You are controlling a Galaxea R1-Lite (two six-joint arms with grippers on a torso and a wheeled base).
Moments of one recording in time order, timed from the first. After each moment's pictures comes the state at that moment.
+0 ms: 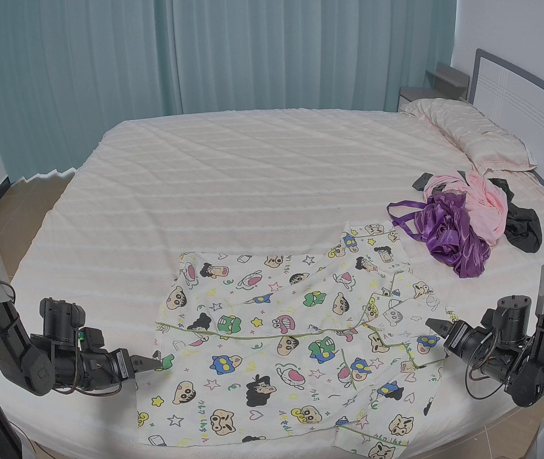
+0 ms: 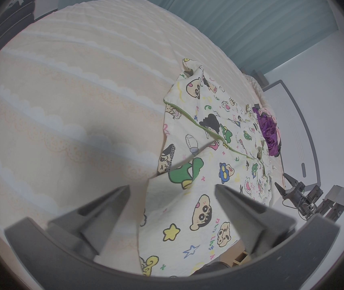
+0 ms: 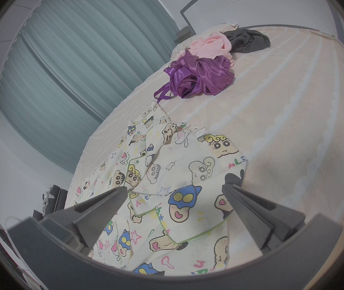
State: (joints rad) left arm -0.01 2.00 -0.26 -0.84 -0.42 -0.43; right arm 0.17 2.15 -0.07 -1.55 -0.02 0.71
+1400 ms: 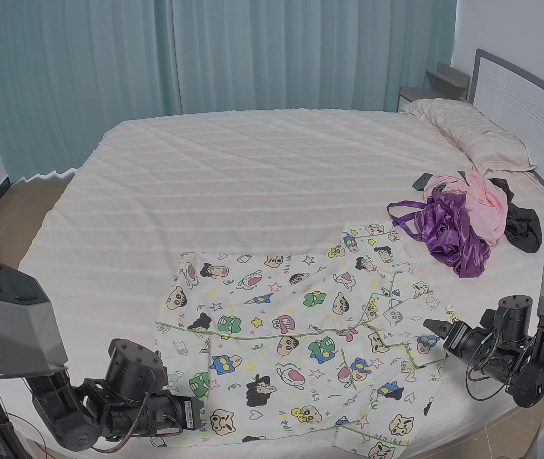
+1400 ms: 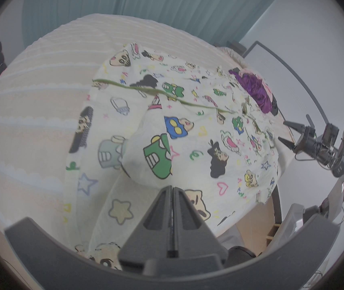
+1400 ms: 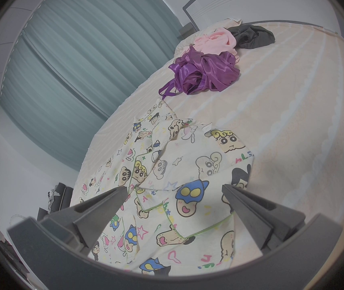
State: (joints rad) left arm -0.57 2.01 -0.17 -1.00 -0.02 -0.55; right arm 0.17 2.13 -0.06 -1.55 0.02 0.72
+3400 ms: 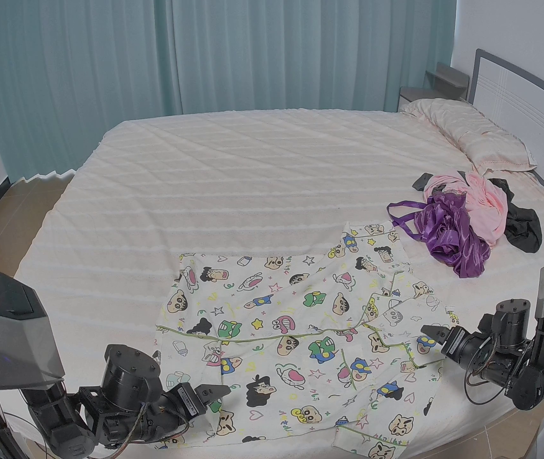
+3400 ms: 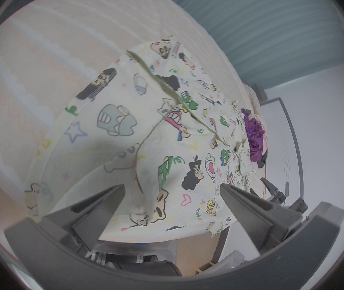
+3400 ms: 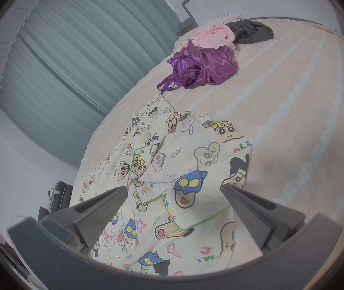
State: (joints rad) left arm -0.63 1.99 -0.12 -1.12 -0.03 -1.11; right arm 0.19 2.14 -0.04 -1.55 0.02 0.73
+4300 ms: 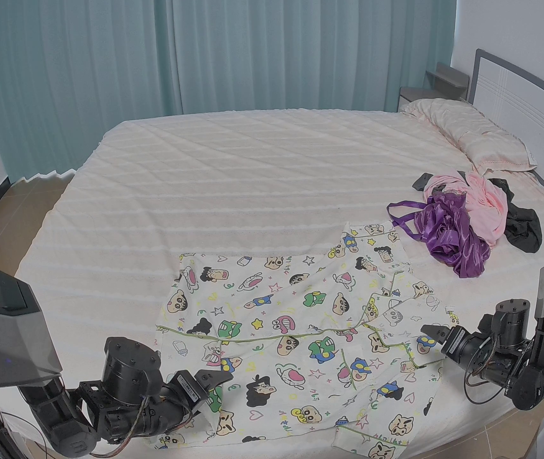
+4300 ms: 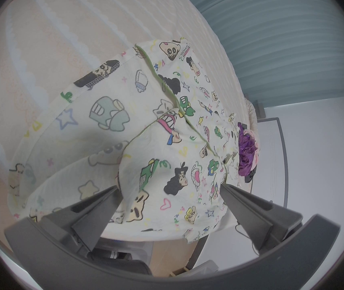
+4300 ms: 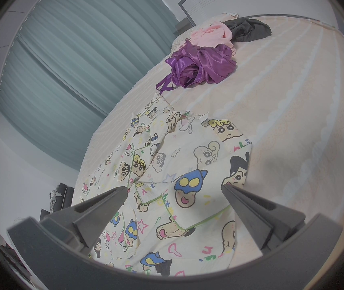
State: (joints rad) left arm -0.63 1.97 -0.15 -1.13 -0.04 -1.29; right arm 0.19 2.15 -0.04 -1.55 0.02 0.75
